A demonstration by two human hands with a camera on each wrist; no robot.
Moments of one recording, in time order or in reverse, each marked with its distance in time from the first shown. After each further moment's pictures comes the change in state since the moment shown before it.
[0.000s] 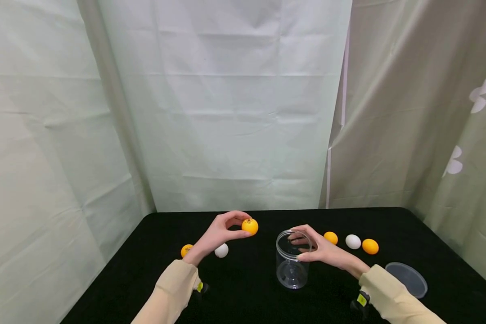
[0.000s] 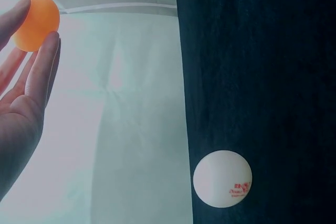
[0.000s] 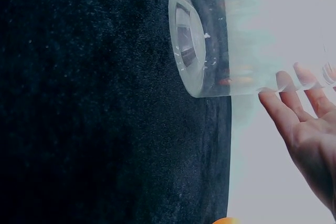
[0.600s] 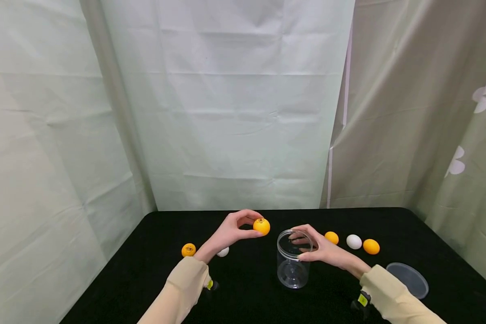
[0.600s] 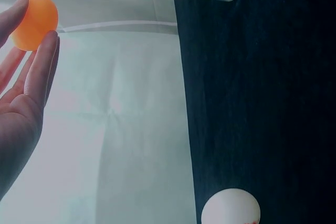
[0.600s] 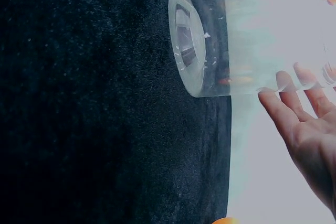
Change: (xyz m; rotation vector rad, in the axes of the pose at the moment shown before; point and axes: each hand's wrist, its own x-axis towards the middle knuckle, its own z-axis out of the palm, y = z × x) left_hand 0.013 0.007 0.019 -0.024 -0.040 0.010; right_hand -0.004 -0.004 0.000 0.007 -0.005 -0.011
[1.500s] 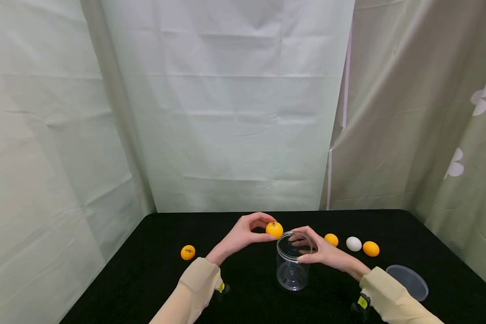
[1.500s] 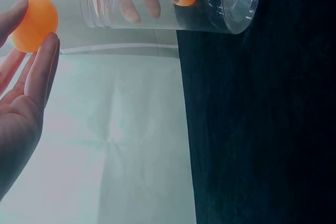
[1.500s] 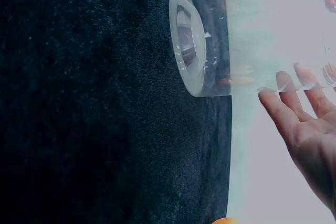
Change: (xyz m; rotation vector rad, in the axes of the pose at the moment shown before) left_hand 0.012 0.003 0.024 -0.053 -0.063 0.055; right_hand 0.000 0.004 -0.002 0.018 -0.015 0.020
